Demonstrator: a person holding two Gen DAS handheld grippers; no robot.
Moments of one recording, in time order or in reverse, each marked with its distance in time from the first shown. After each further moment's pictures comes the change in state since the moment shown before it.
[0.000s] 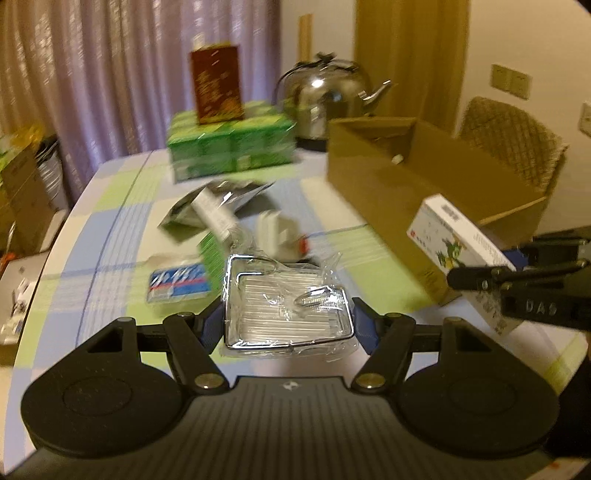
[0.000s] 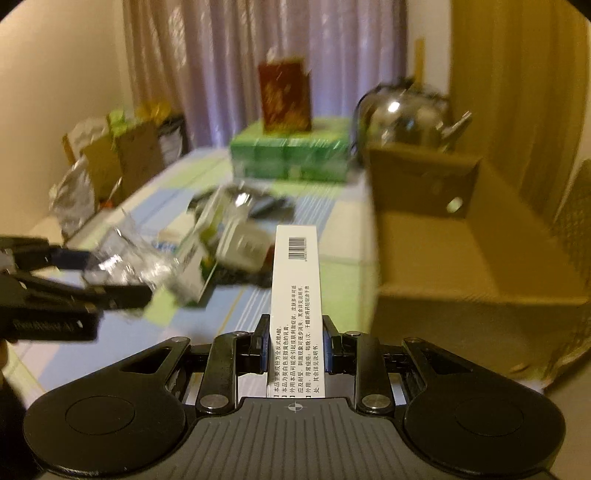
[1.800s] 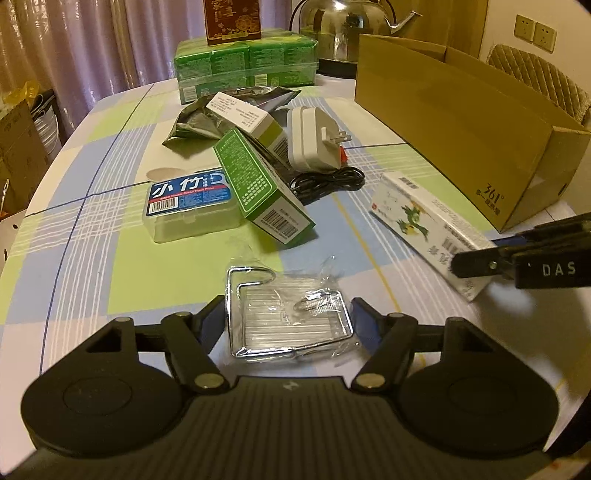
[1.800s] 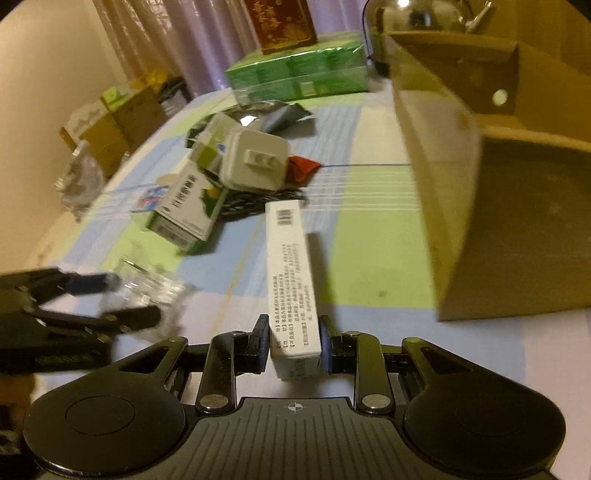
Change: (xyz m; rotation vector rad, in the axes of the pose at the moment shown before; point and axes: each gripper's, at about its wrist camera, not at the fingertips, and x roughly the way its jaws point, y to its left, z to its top) left arm 0.068 0.045 -0.064 -0.021 0.178 0.022; right arm 0.094 0.002 -0.047 0.136 0.206 0.112
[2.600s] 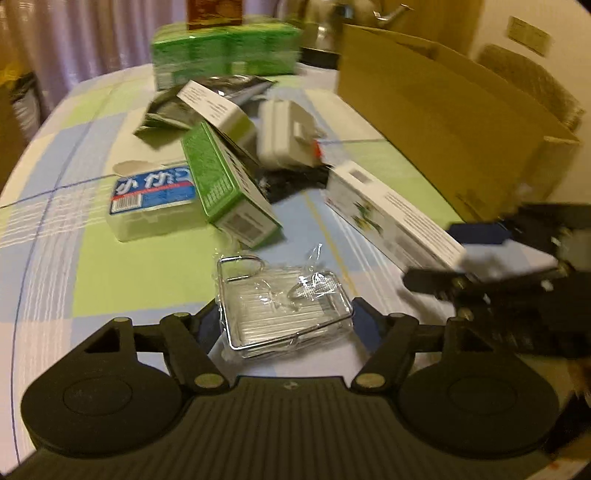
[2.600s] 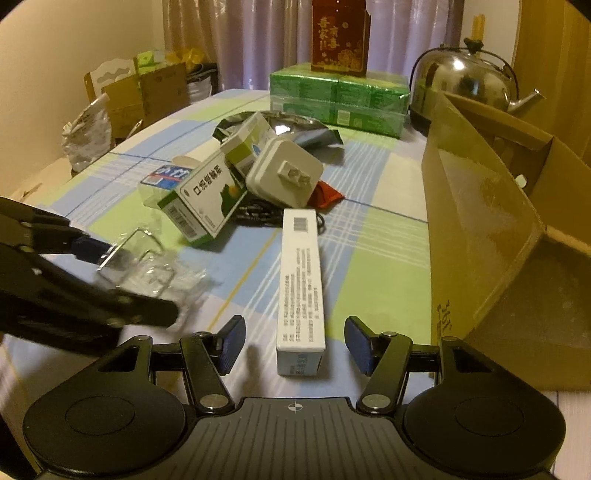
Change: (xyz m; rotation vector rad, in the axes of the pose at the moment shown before) left arm 0.007 -0.004 0.011 -0.015 0.054 -0.090; right arm 0.013 0.034 -0.003 -0.268 -0.055 -0.077
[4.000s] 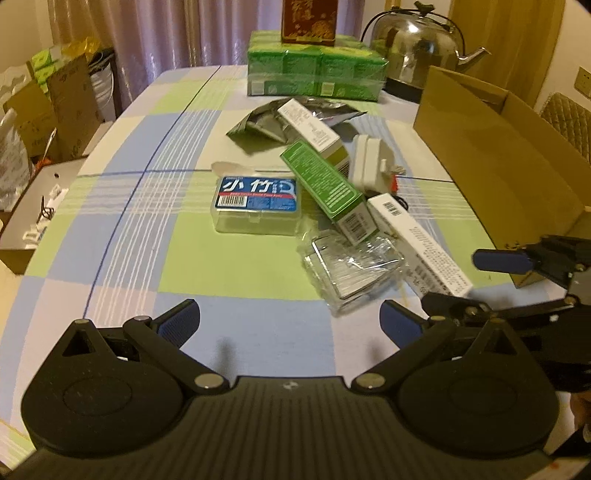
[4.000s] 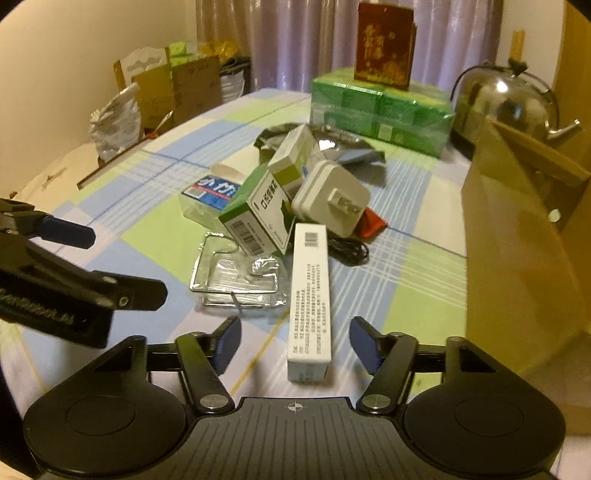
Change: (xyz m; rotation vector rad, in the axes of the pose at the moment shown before) left arm -0.038 0.023 0.003 -0.198 -0.028 0.170; right arm 0.014 0.022 0.033 -0.066 0.027 0.070
